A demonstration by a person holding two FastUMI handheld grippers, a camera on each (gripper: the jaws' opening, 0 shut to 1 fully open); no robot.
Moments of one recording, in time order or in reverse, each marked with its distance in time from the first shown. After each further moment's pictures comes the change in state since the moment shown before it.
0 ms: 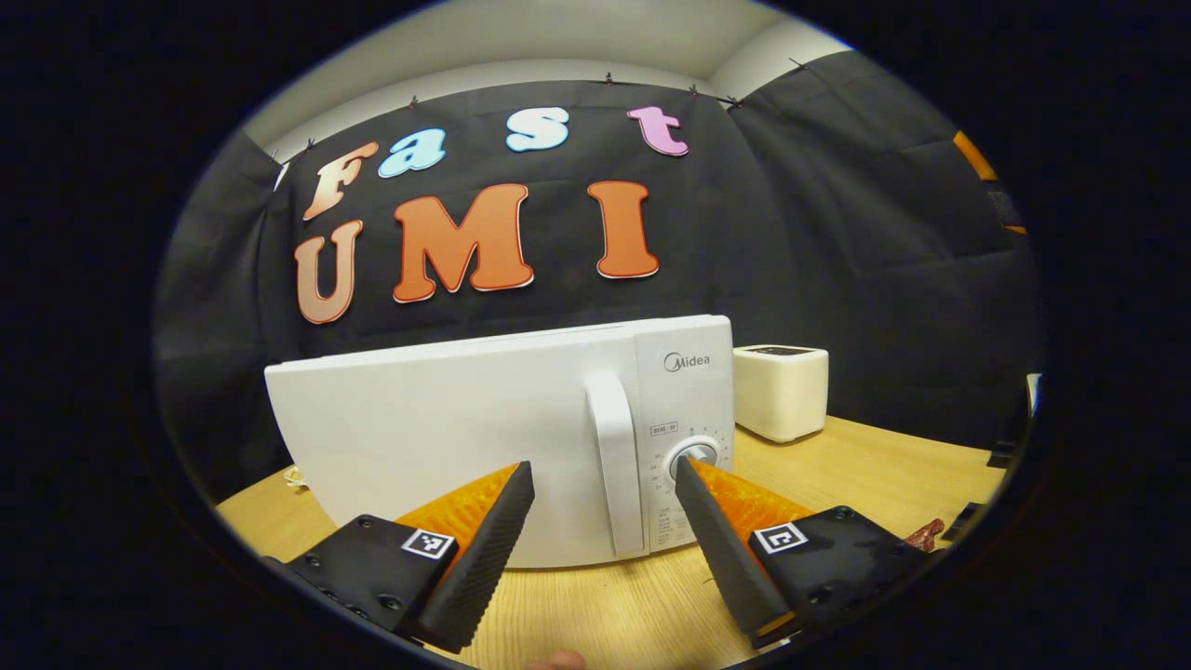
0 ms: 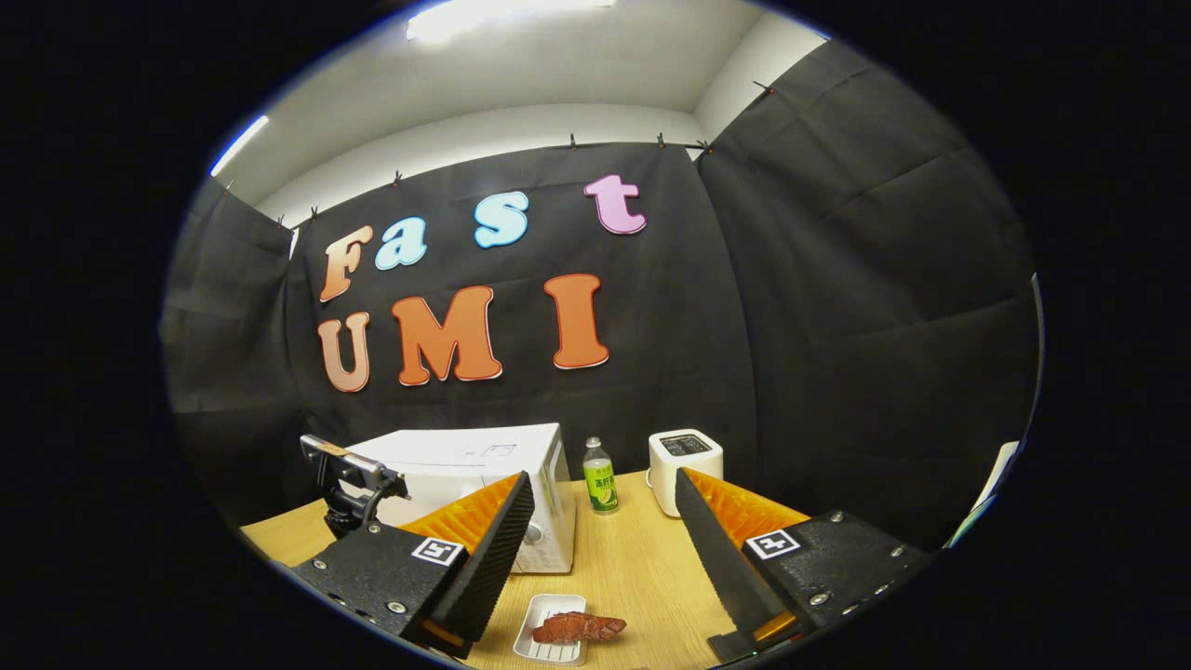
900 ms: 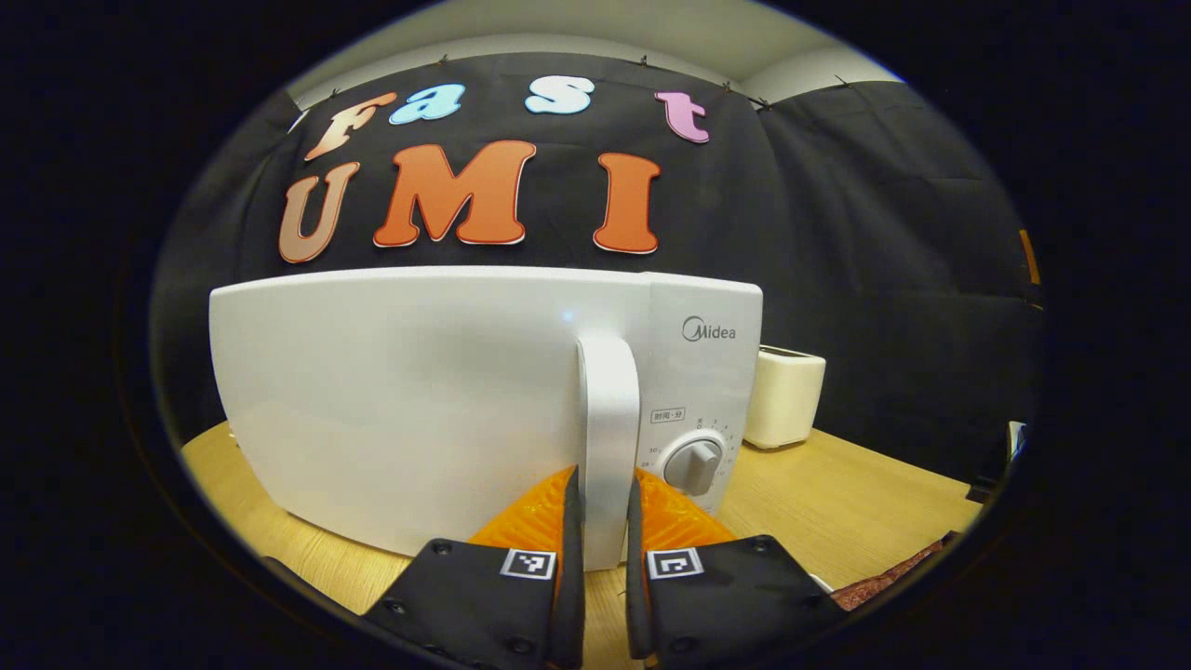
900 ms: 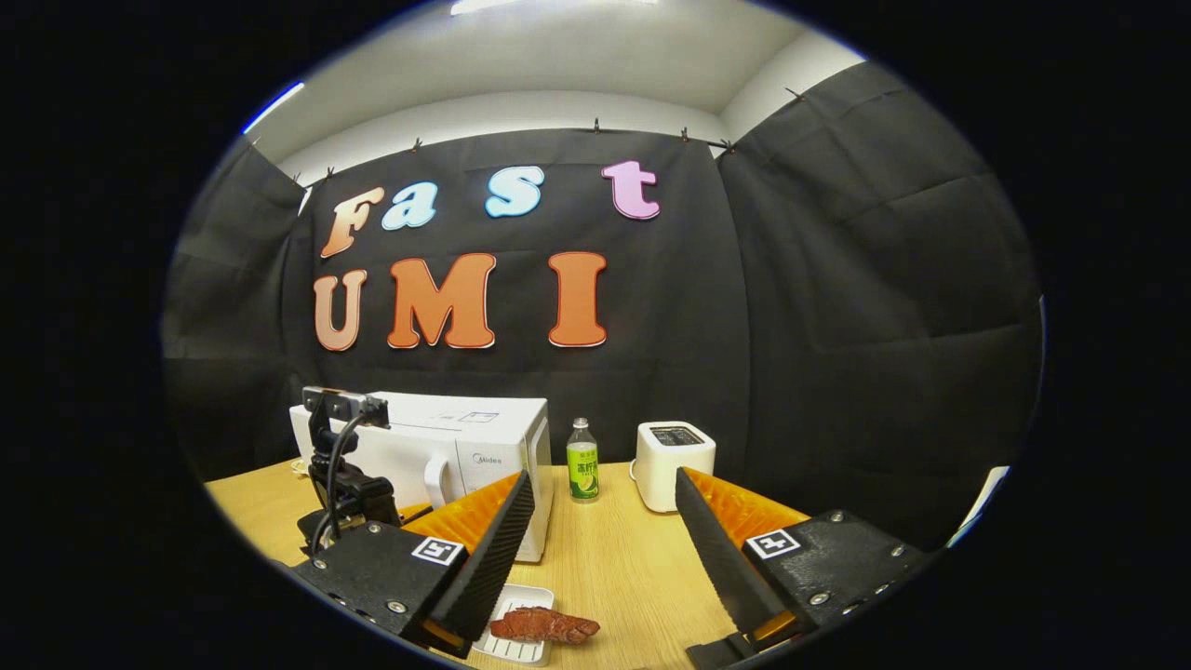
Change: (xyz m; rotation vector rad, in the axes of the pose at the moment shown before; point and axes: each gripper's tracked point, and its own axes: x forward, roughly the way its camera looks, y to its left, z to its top) left arm 0.038 -0.018 -0.025 -0.087 0.071 -0.119; right arm 0.020 -0.003 -0.033 -0.107 0.004 -0.020
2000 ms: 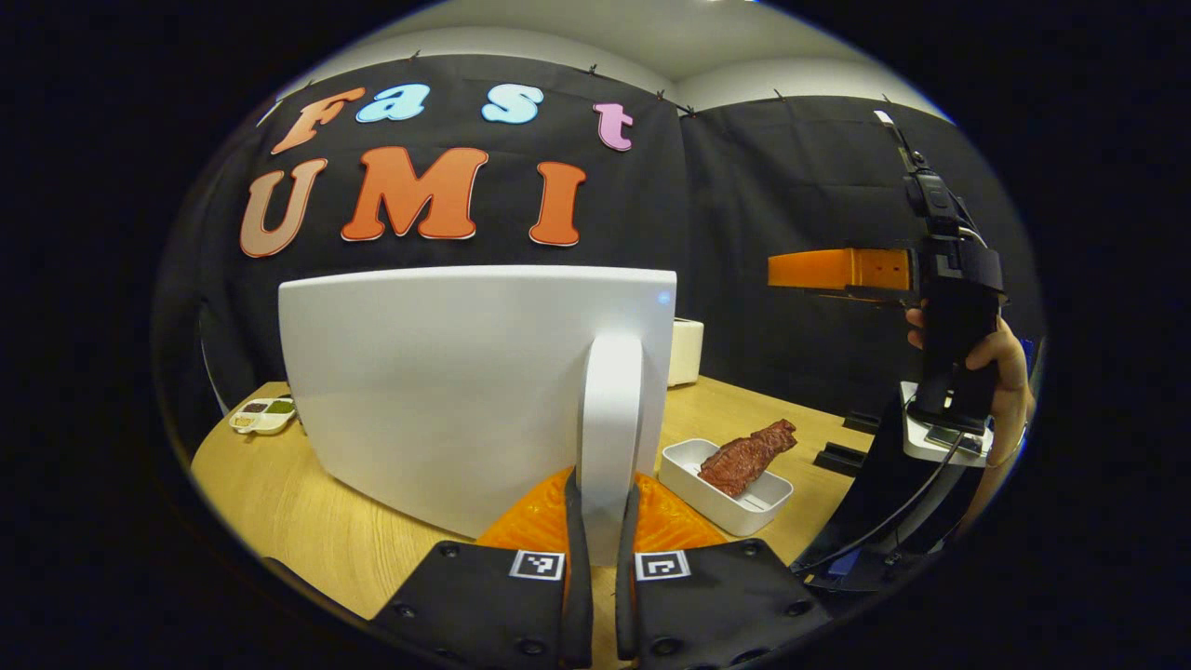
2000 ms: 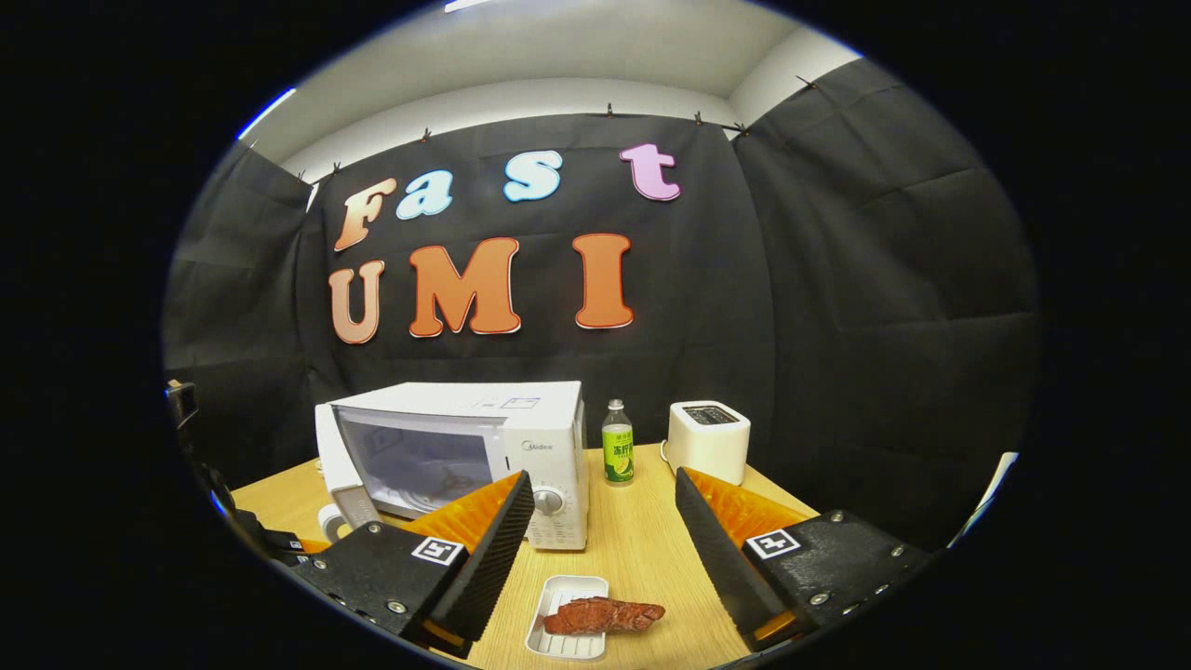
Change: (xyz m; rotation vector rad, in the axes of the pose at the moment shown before) left arm -0.215 0.051 -0.016 0.018 0.068 -0.313; right arm -0.012 0.059 -0.006 0.015 0.064 0.046
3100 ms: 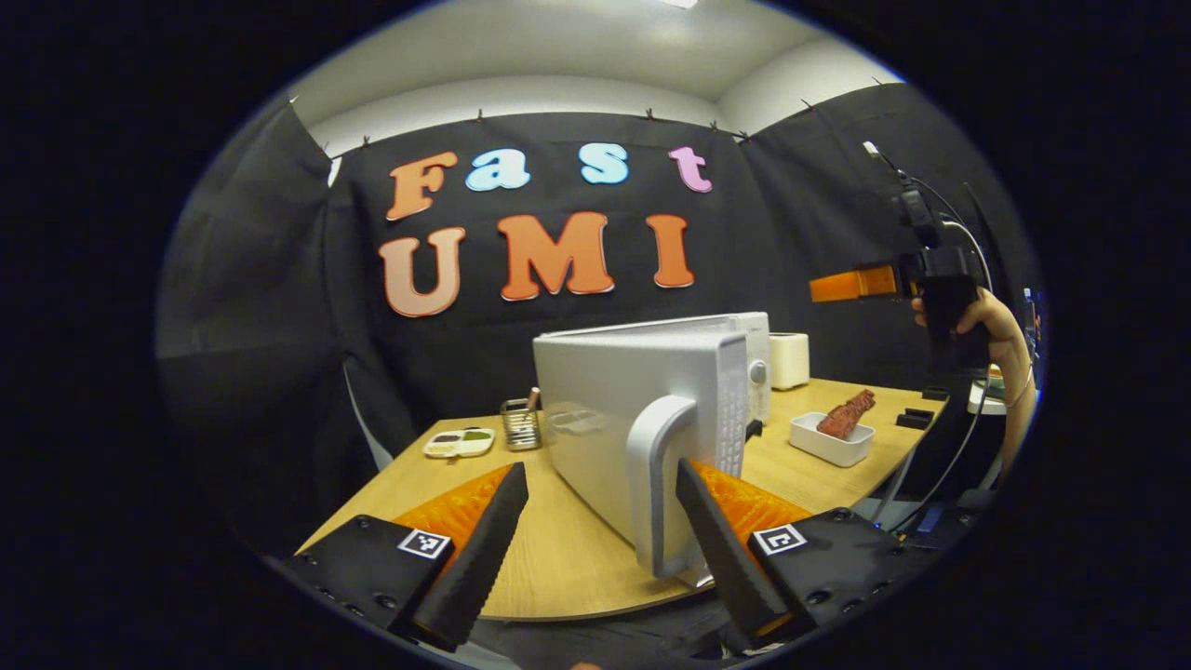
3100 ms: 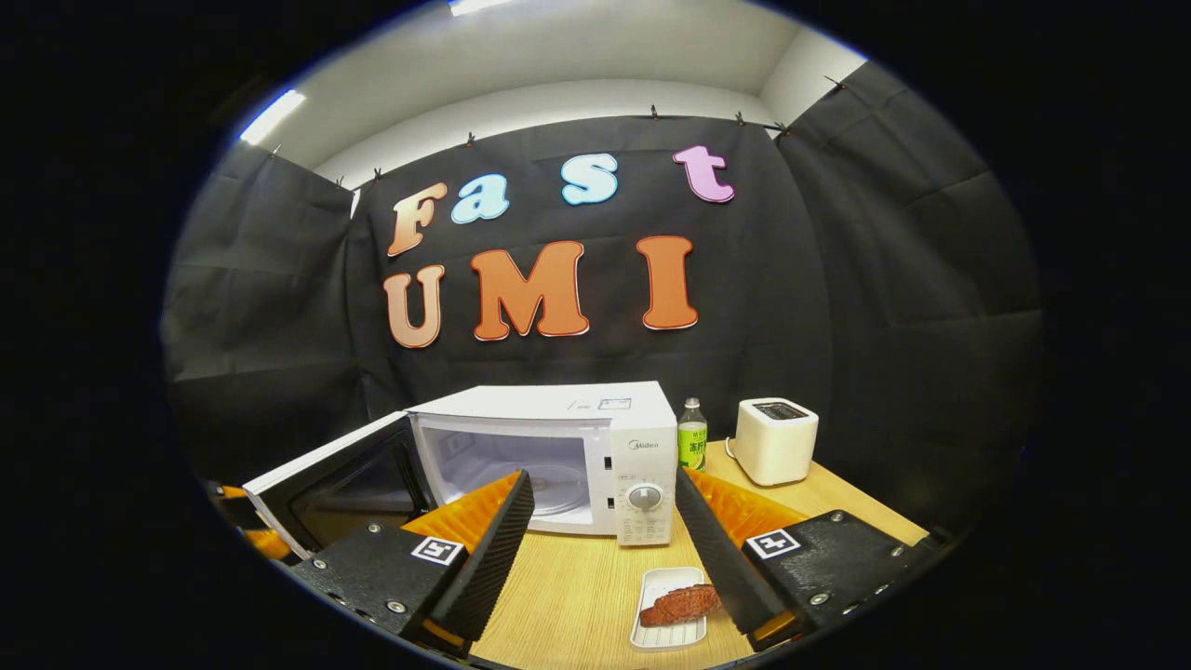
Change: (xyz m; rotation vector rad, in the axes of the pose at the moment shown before) left arm -0.215 0.138 0.036 0.095 -0.154 0.415; right arm -0.022 0.080 0.003 0.019 0.003 0.130
